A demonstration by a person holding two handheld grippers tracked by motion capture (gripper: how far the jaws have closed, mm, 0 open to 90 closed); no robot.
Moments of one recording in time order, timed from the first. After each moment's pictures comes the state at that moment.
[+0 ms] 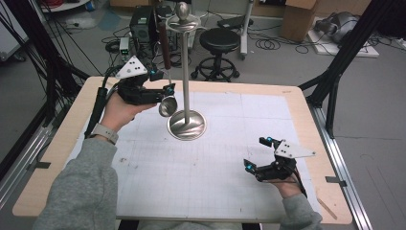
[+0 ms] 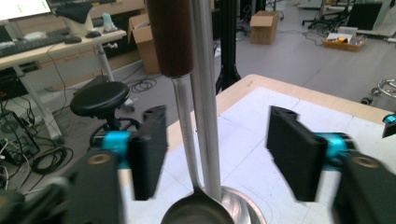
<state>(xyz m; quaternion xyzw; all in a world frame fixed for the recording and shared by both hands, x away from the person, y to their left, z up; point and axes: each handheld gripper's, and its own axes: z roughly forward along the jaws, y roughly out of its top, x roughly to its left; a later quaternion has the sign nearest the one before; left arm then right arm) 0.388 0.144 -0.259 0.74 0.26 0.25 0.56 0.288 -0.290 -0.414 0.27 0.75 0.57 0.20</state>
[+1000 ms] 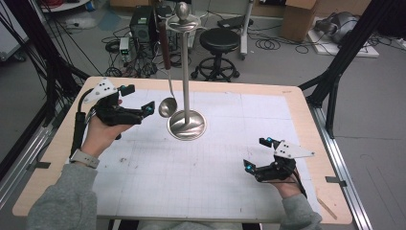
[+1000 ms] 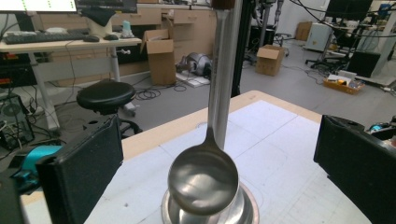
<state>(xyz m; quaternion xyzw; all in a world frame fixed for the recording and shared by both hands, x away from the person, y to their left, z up) 0.353 0.200 -0.304 0.68 0.31 0.25 0.61 0.288 -0.289 -0.415 0.27 0.76 0.56 0.21</state>
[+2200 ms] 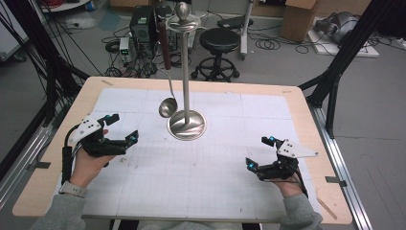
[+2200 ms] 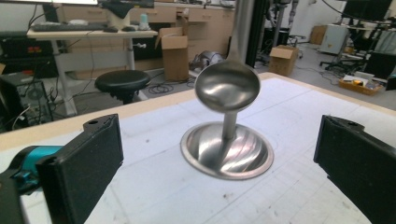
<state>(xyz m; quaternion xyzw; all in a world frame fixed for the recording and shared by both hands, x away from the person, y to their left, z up) 0.312 0.246 -0.383 0.67 0.34 0.26 0.61 0.288 -0.295 -0.413 0.28 0.74 0.57 0.21</state>
